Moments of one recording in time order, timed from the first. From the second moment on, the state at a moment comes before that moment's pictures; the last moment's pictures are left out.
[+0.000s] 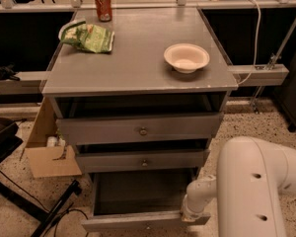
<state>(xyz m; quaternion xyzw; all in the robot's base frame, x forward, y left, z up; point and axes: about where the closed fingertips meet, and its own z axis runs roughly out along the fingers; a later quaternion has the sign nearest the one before) 0.447 -0.177 0.196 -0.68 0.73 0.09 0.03</state>
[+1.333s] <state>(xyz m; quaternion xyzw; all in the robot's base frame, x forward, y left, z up) 0.374 -0.200 0.199 -0.70 0.68 0.17 -0.11</state>
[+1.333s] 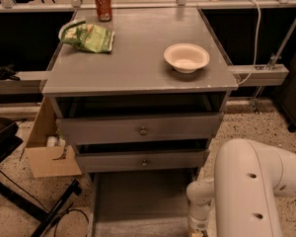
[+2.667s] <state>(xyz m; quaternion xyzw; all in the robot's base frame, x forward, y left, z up) 0.374 -0.200 0.199 -0.70 0.68 0.17 -0.11</state>
